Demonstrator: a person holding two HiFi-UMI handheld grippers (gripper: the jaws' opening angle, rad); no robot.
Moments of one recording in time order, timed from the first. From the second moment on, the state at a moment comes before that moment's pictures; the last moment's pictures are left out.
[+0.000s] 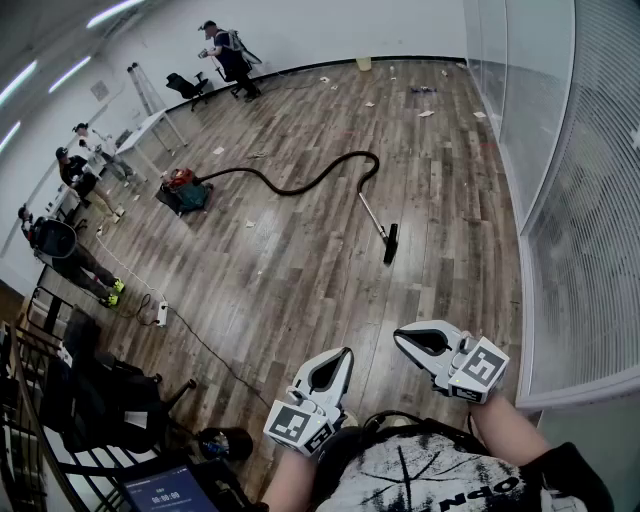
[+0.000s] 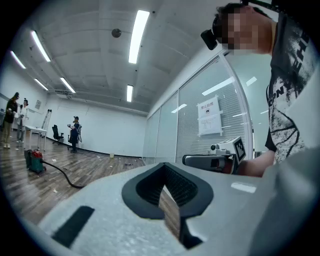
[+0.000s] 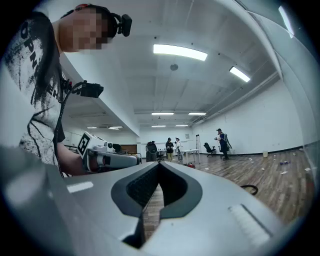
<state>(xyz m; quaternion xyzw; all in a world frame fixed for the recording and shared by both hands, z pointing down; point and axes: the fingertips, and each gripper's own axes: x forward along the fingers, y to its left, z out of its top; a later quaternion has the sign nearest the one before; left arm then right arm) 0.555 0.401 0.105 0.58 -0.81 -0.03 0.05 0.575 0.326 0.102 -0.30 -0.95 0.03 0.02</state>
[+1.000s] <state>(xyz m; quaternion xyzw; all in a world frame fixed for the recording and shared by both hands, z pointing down) 0.557 0.404 0.108 0.58 -0.81 -0.03 0.05 0.577 0.332 0.104 -0.31 -0.95 0.06 0.00</state>
